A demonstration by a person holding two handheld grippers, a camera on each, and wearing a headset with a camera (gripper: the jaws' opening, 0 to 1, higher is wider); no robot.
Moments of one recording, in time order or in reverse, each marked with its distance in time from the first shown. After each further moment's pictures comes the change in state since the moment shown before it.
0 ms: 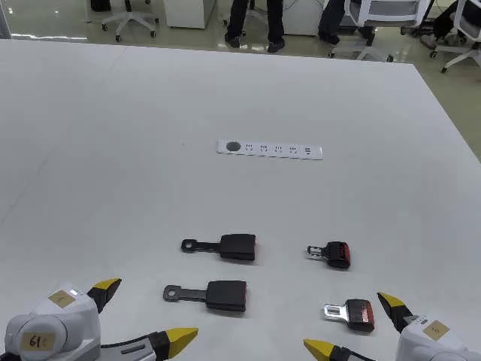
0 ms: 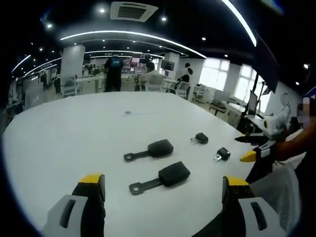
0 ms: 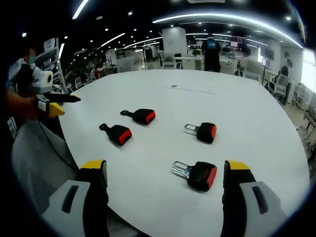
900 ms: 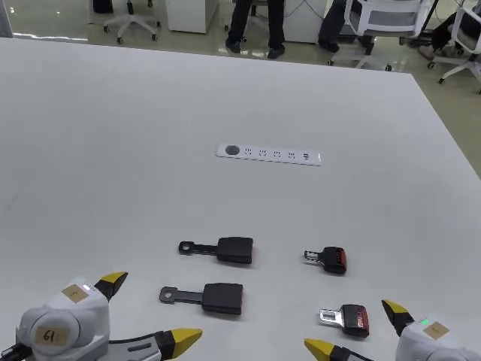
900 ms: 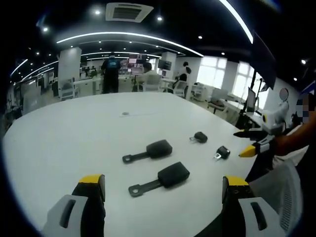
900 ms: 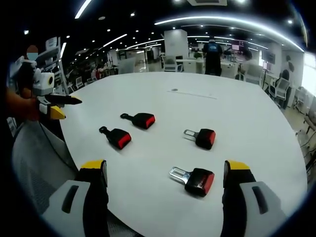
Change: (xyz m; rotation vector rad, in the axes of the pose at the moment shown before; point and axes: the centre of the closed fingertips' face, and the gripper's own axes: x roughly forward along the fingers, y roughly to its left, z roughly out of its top) left arm 0.003 0.002 0.001 -0.002 -0.008 0.005; right arm 0.001 -0.001 0.000 -0.008 -0.003 0.003
